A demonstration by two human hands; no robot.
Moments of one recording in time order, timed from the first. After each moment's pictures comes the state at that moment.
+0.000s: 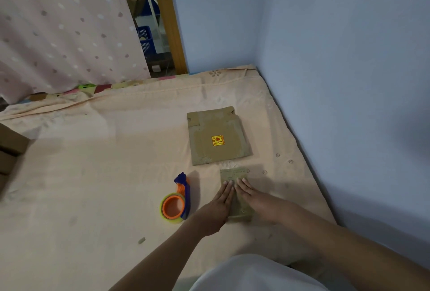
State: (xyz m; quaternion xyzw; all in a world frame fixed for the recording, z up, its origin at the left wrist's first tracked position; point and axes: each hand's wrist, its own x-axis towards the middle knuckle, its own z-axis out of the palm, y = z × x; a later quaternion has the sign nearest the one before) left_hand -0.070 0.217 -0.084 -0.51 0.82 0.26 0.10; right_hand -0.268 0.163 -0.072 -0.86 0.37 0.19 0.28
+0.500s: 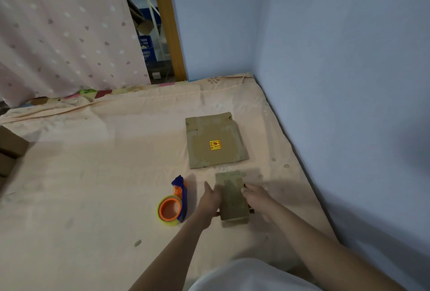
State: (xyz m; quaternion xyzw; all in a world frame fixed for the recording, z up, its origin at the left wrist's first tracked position) left_hand -0.095 0.202 -0.060 -0.69 0.27 0.61 -0.27; right_hand -0.251 0.172 -0.054 -0.49 0.63 -0.12 0.59
